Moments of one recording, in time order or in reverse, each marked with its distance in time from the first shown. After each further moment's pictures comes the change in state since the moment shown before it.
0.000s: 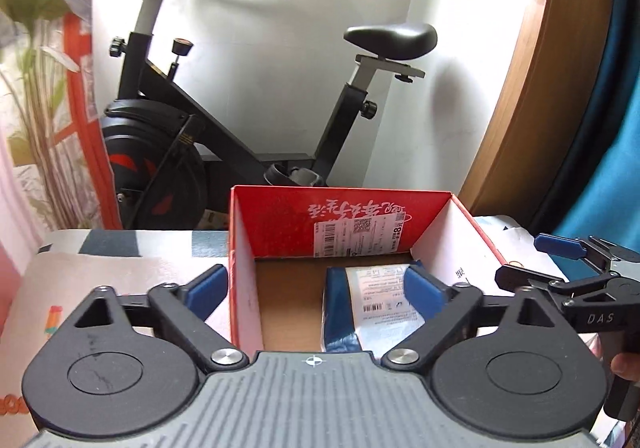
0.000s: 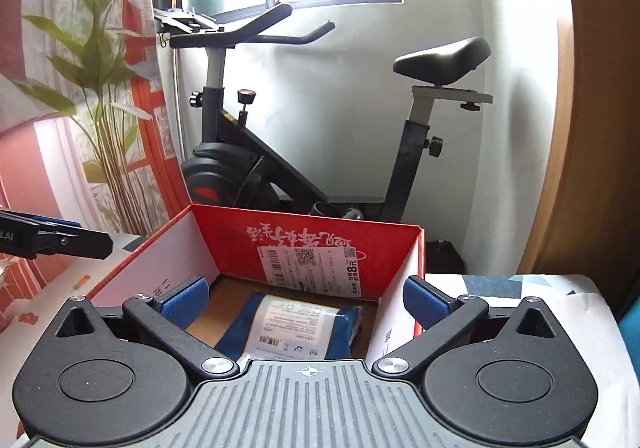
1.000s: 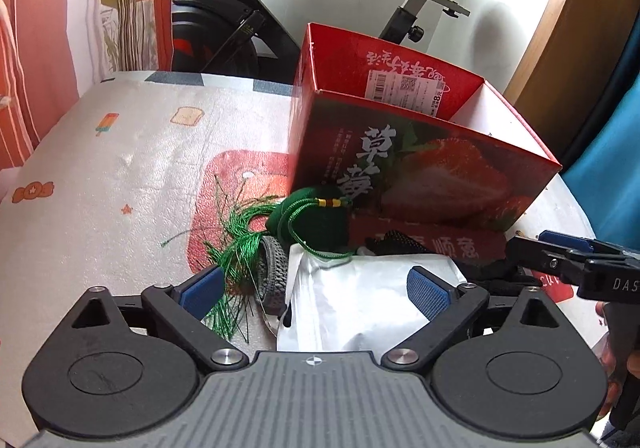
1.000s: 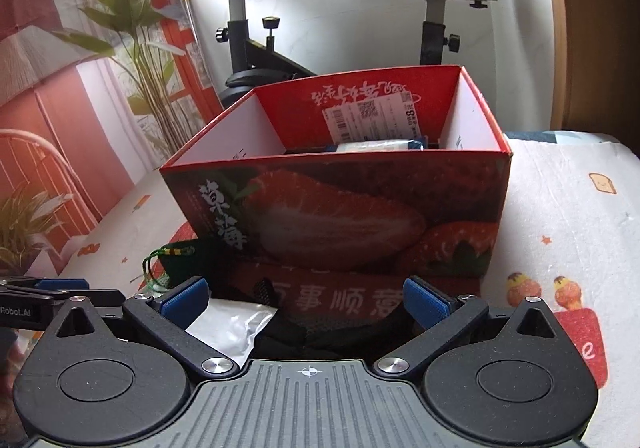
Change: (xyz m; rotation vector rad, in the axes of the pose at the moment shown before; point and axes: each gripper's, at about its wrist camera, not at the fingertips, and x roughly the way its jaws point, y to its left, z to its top) left arm -0.052 0.028 -0.152 -0.155 0.158 0.070; right arm -0.048 0.071 -0.119 0.130 0.186 0.083
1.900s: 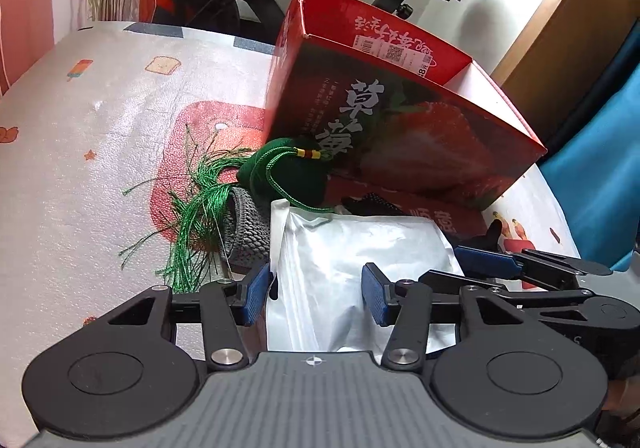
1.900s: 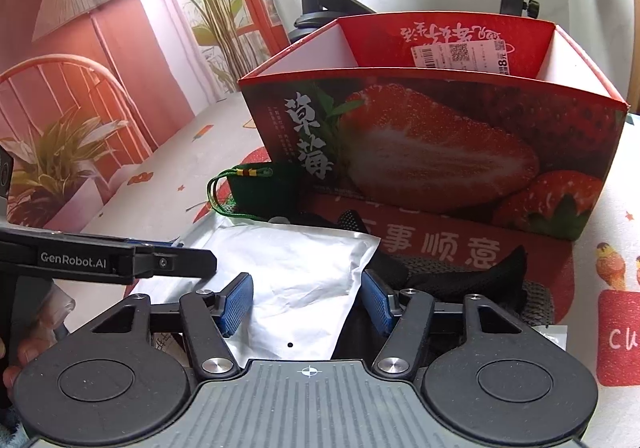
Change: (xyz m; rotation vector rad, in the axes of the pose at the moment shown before) left arm 0.019 0.003 -0.018 -0.069 0.079 -0.110; right arm 0.027 0.032 -0.021 -0.101 0.151 0.162
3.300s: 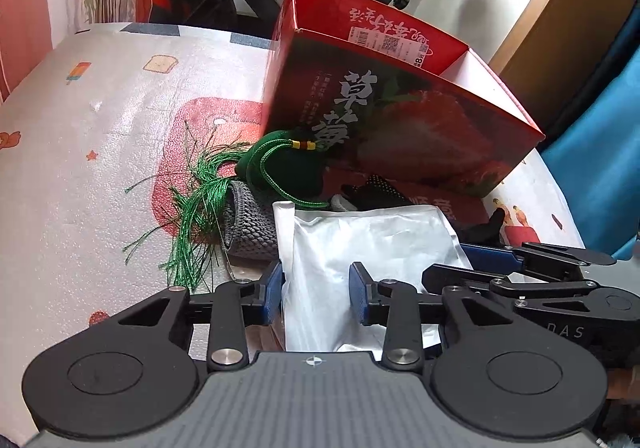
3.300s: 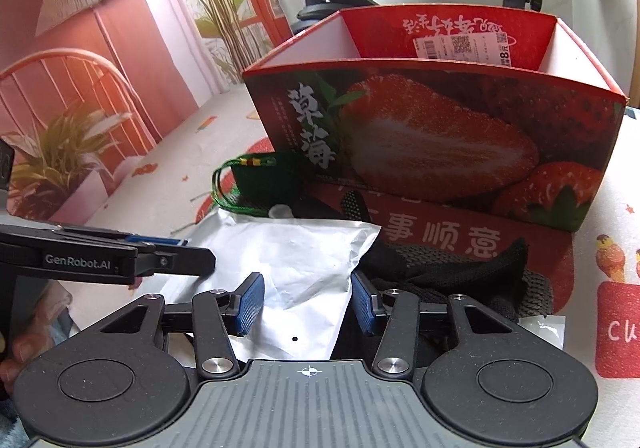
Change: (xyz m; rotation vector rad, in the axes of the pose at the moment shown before) left arm -0.004 -0.004 0.000 0.027 0.028 0.013; right arm -0.005 -0.001 -0.002 -0.001 0.019 0.019
